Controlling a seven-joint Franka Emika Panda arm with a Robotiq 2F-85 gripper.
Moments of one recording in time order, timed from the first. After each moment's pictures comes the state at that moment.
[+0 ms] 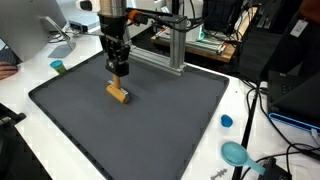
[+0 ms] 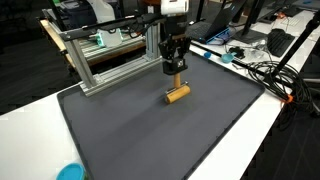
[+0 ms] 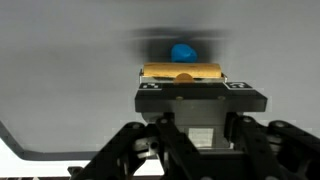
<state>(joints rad) 0.02 0.27 -0.05 -2.10 -0.14 2.63 0.18</state>
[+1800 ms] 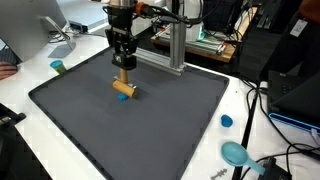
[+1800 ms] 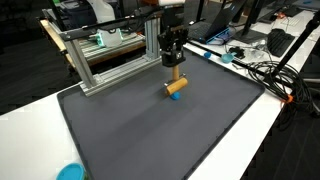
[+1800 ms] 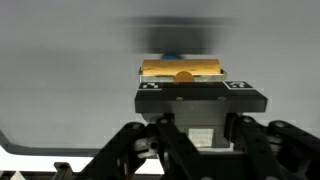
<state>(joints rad) 0.03 0.17 -0.03 -2.20 -0.10 2.63 0.09</state>
